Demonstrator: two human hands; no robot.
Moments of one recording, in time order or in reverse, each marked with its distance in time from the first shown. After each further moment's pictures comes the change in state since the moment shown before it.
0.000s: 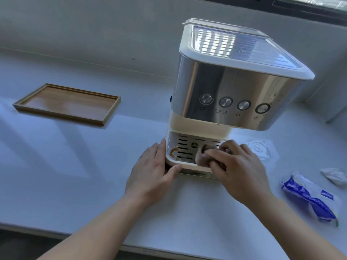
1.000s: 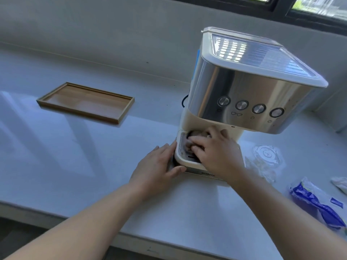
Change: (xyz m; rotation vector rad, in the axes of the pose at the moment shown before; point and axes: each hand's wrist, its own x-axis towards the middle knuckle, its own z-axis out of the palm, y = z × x) left_hand 0.005 -0.019 -0.018 -0.043 -0.134 0.072; right_hand 0.057 -0.049 0.019 -0.021 -0.152 0.014
